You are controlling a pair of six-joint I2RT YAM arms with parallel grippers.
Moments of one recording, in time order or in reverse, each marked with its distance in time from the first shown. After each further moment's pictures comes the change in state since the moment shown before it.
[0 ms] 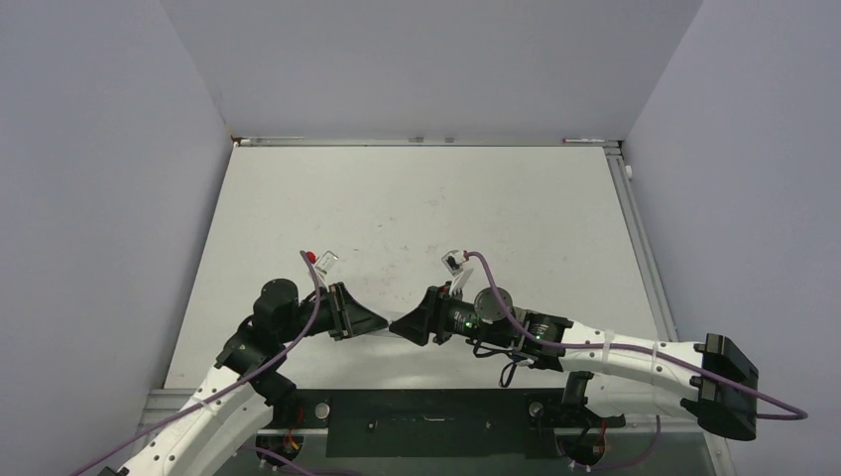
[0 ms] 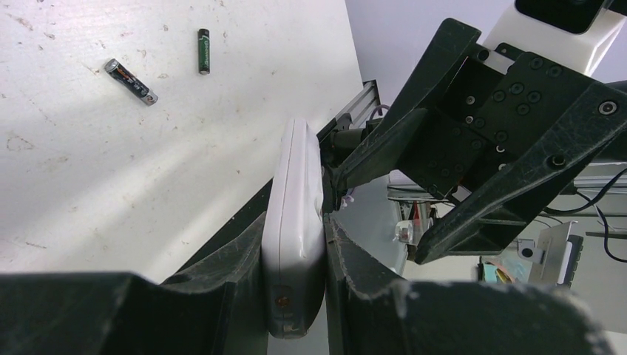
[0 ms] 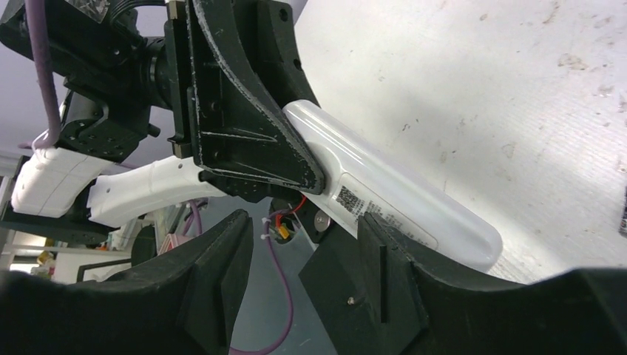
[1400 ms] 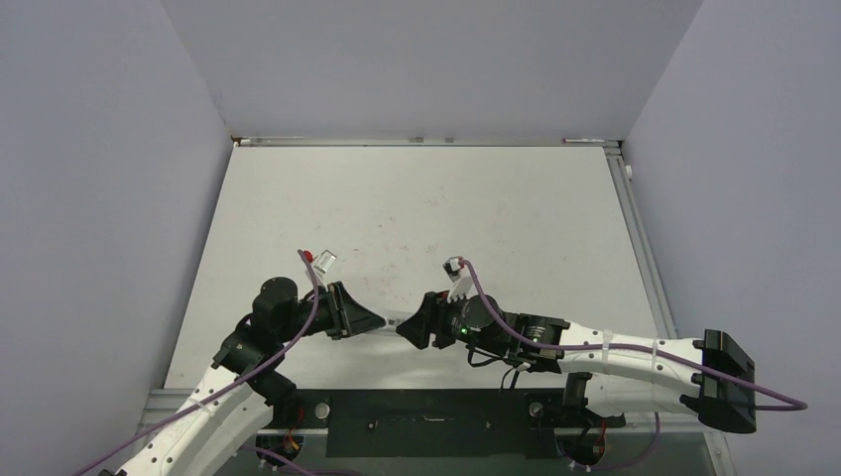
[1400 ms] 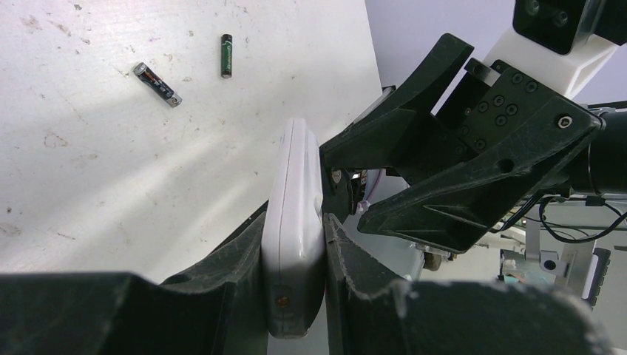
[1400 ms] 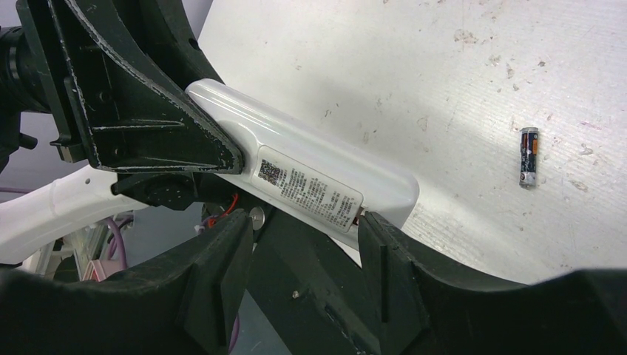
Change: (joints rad) left arm 0.000 -0.006 0.039 -0.085 -0.045 0.054; right arm 0.066 0.006 0.050 -0.226 0.214 -0.032
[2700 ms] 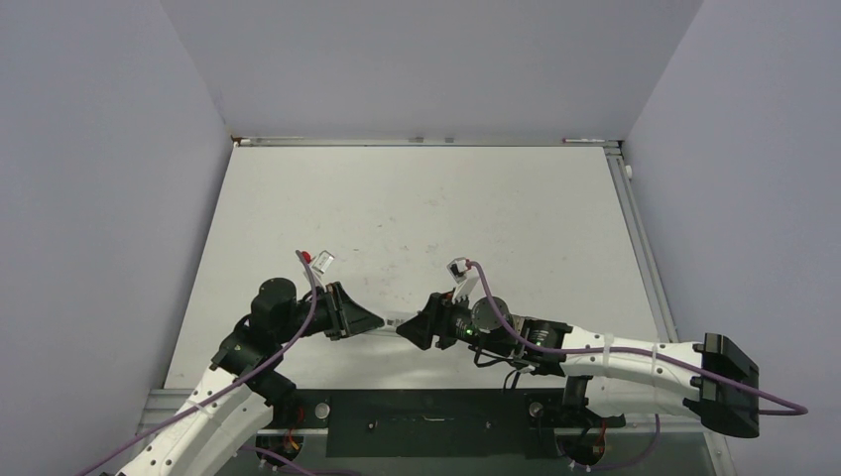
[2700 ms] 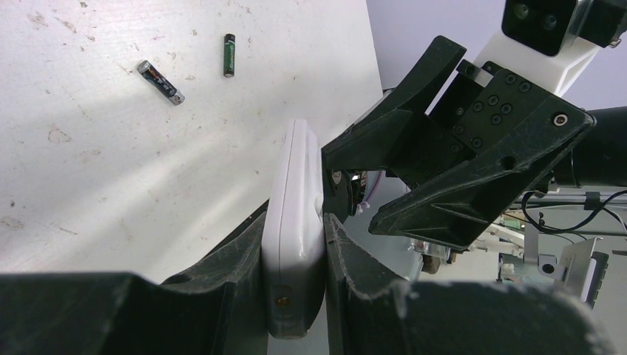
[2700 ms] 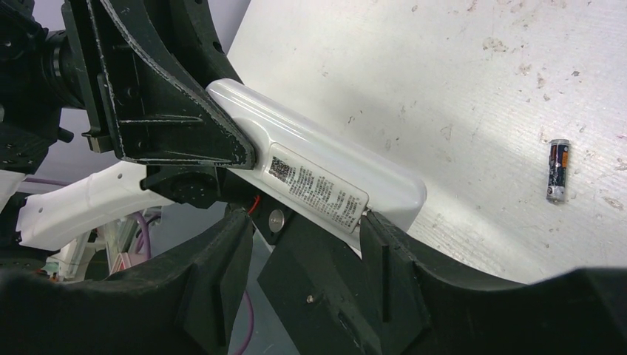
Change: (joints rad) left arm 0.004 -0.008 0.002 -0.023 -0.006 -0.004; right arm -0.022 -0.027 -0.085 0.152 -0.064 0.014
